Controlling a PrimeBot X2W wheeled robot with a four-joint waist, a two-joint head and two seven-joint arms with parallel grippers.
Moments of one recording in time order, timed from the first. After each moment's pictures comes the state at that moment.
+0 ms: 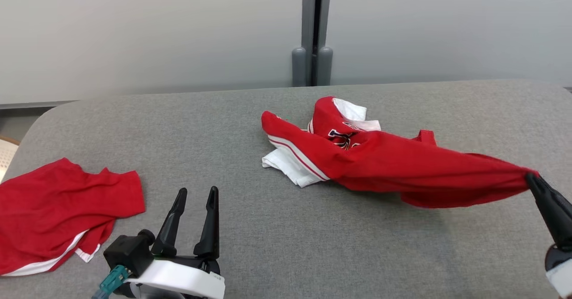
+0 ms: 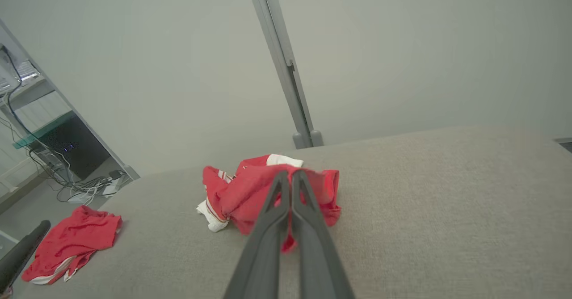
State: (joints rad) left arm -0.04 0.05 -0.23 0.18 -0.49 -0.04 -0.26; right arm 0.08 -0.29 -0.13 -0.34 0.69 0.13 0.46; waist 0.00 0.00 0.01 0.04
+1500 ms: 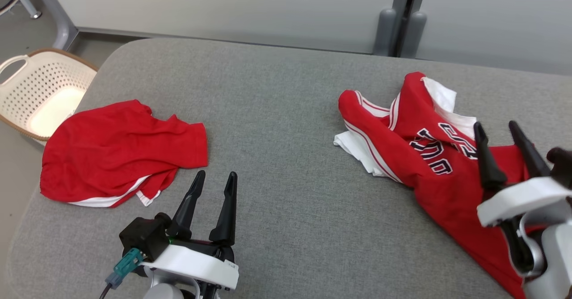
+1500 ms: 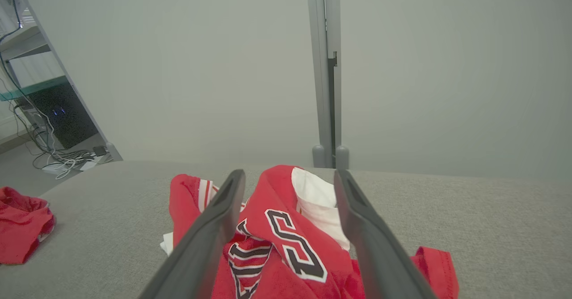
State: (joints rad) left arm -0.11 0.05 -0.29 0.19 -0.49 -0.06 -0.26; right arm -0.27 -0.22 0.06 0.26 0.33 0.13 -0.04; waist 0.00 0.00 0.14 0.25
